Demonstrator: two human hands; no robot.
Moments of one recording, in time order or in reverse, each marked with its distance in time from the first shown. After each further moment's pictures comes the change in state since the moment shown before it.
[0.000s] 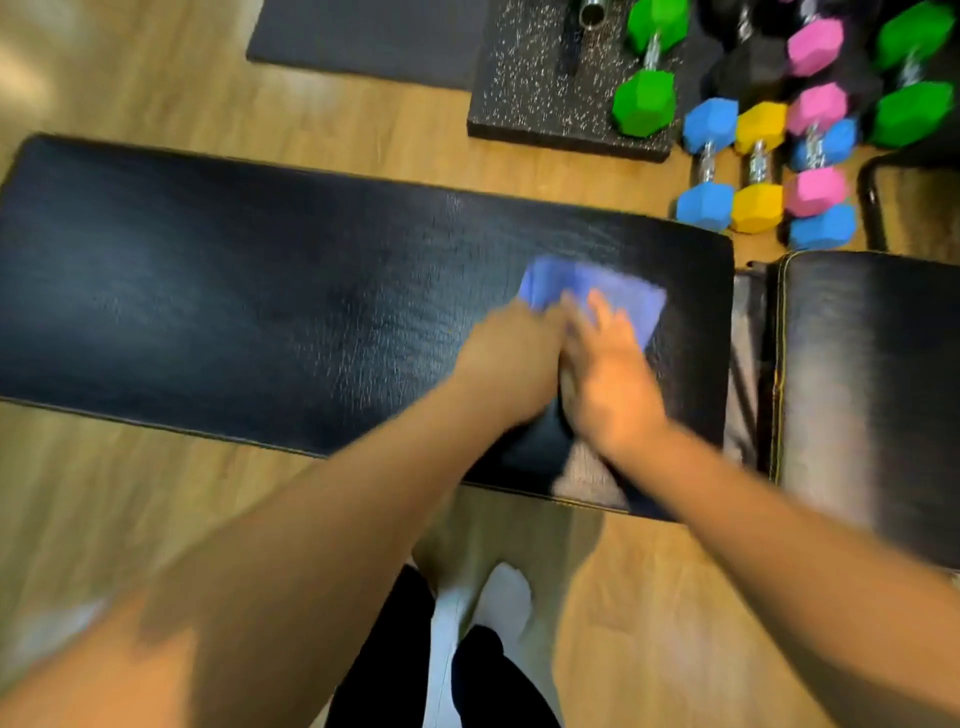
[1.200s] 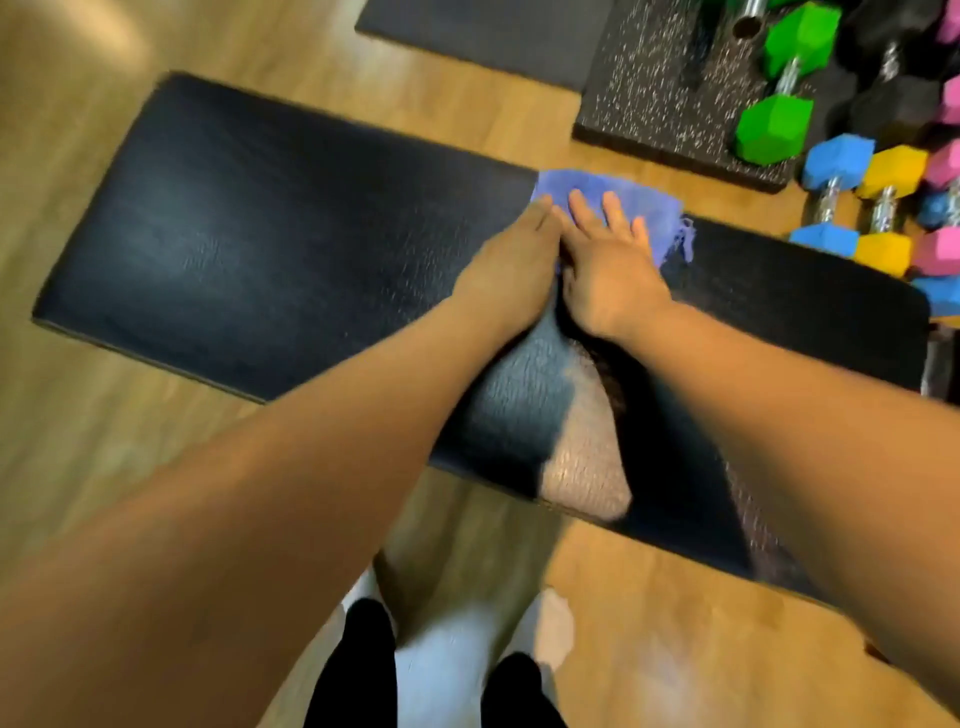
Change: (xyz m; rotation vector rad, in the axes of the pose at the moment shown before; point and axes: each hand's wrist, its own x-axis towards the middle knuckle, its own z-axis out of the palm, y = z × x) left_hand 0.038 -0.175 0.012 -0.170 0.239 -0.082; right_hand 0.160 -0.125 0.001 0.018 -0.127 -0.035
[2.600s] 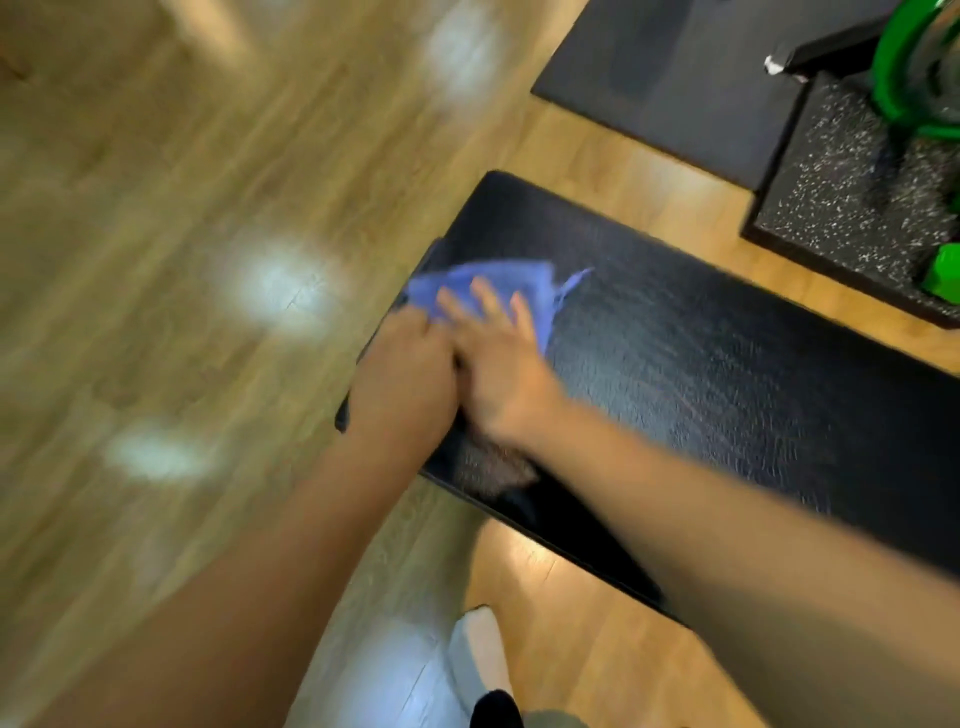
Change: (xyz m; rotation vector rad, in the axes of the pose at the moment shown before) left_hand -0.154 -0.336 -0.129 0.057 0.157 -0.465; right_hand 0.127 -0.386 0.078 0.092 0.034 -0.412
